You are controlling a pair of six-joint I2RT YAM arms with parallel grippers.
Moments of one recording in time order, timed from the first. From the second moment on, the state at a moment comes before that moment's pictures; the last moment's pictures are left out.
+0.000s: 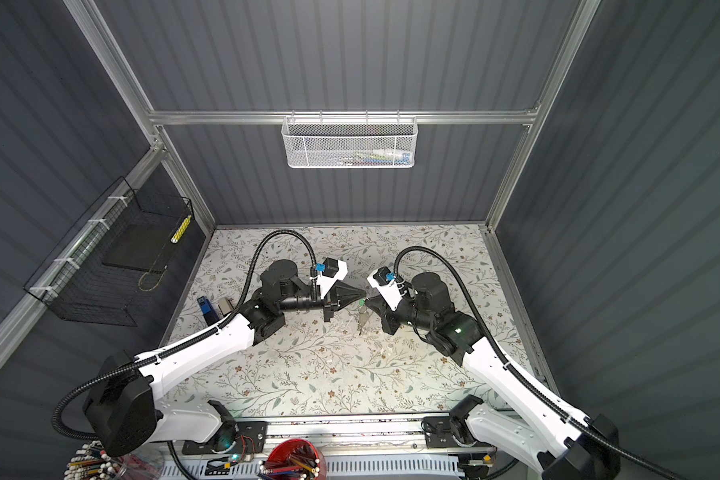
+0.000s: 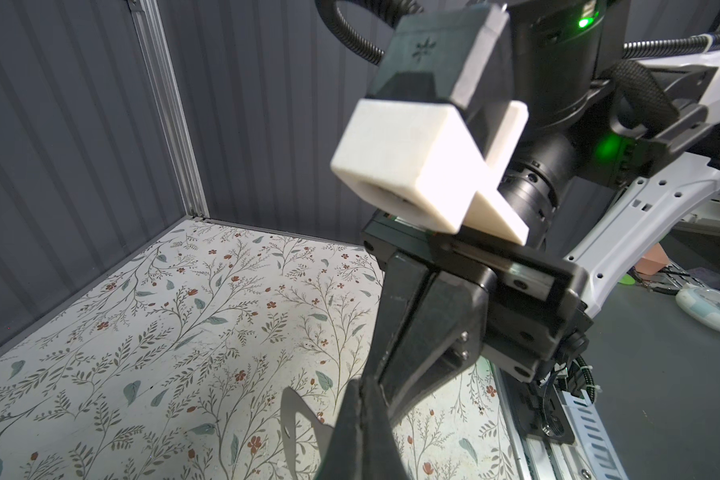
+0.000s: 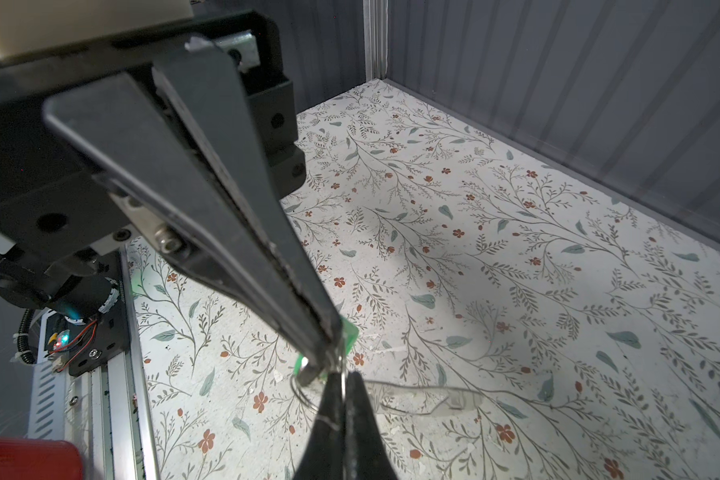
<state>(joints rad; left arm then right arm) -0.75 1.37 0.94 0.29 0.72 0.04 0.59 0.98 0.82 -0.28 -0.40 -0.09</state>
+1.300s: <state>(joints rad) -0.77 1.34 0.94 0.24 0.59 0.09 0.59 0.99 0.85 -0.30 -0.48 -0.06</state>
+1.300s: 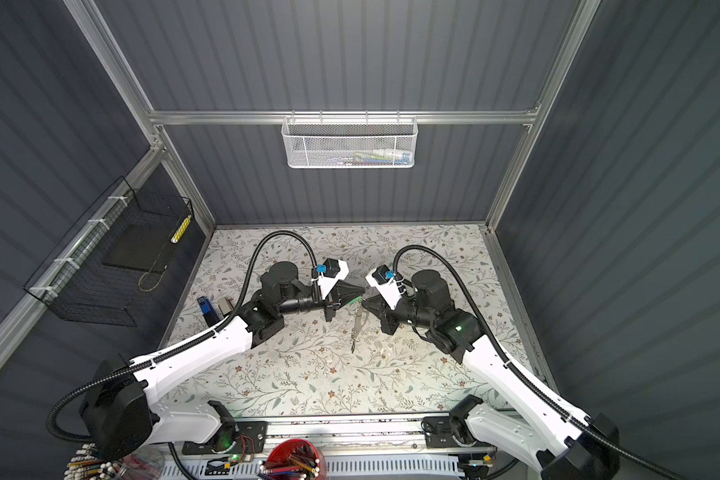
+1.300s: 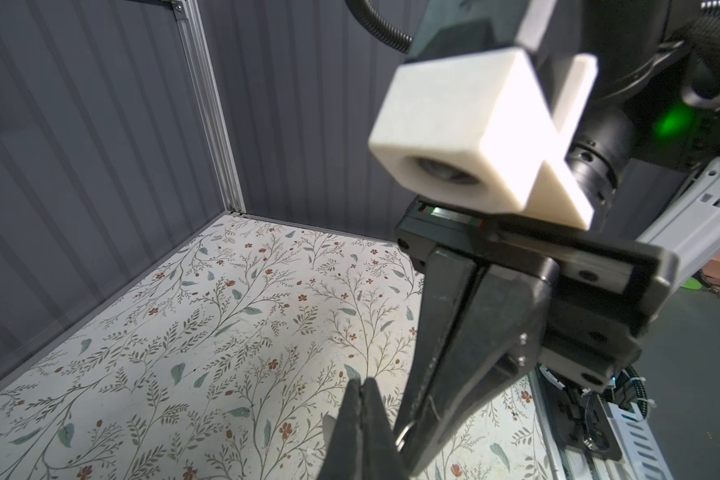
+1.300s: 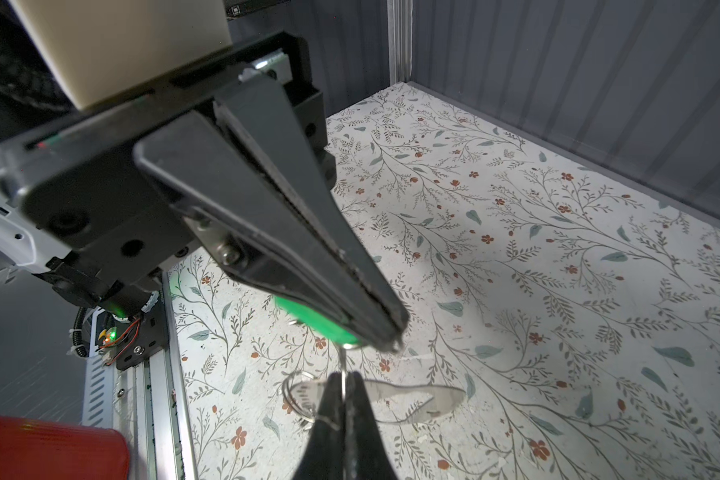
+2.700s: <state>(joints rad) -0.77 1.34 0.93 0.22 0.64 0.09 0.56 1.00 0.87 -0.37 -0.42 -0.03</state>
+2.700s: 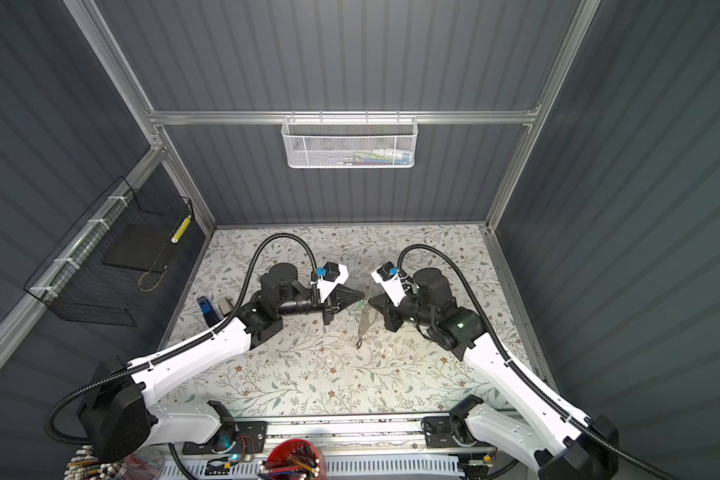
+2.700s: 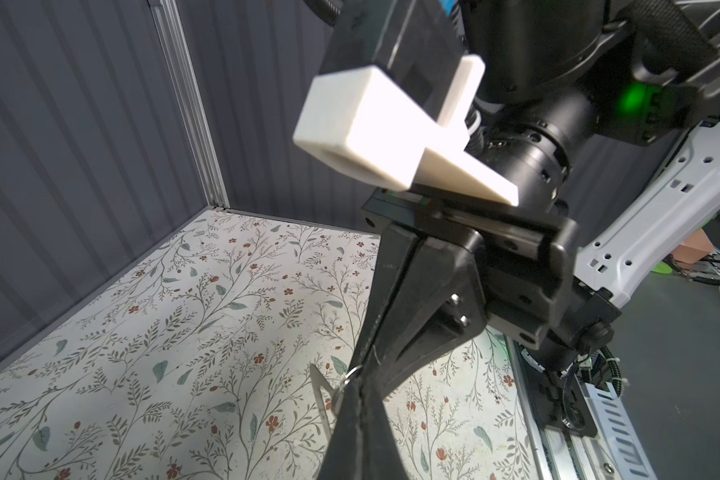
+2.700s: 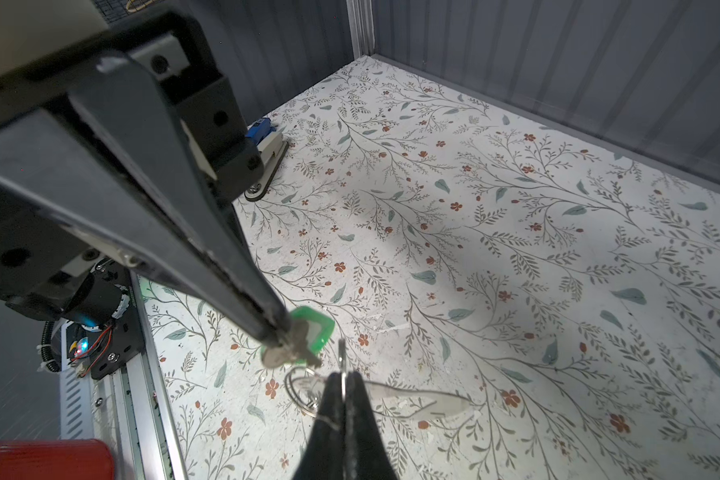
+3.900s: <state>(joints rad) -0.78 1.36 0.93 0.27 0.58 0.05 0.55 1.00 0.87 -0.34 -0.46 -0.02</state>
